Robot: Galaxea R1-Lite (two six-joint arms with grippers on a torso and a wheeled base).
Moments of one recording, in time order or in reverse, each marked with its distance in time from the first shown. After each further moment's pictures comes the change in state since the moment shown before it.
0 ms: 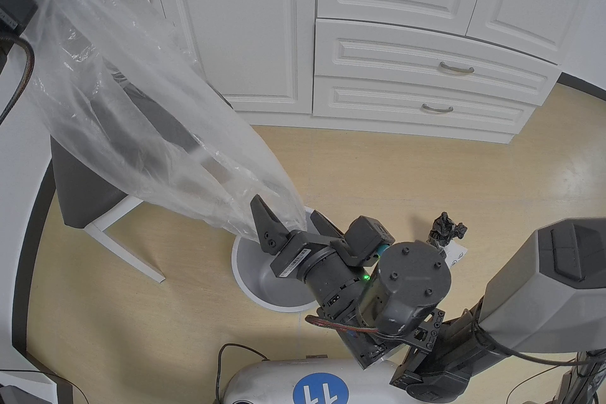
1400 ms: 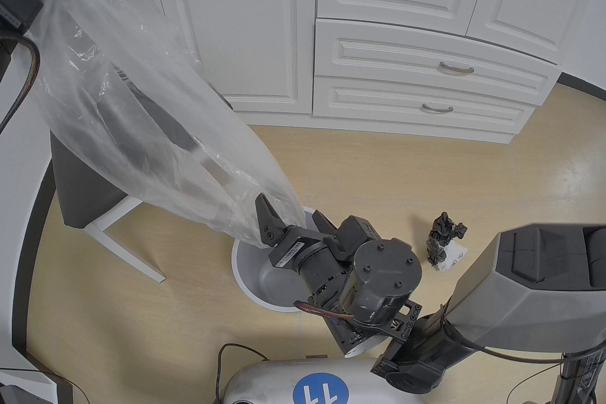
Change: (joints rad) left arm -0.048 0.016 0.003 -0.028 0.001 0.016; right arm -0.037 0.100 -0.089 0.000 -0.041 0.000
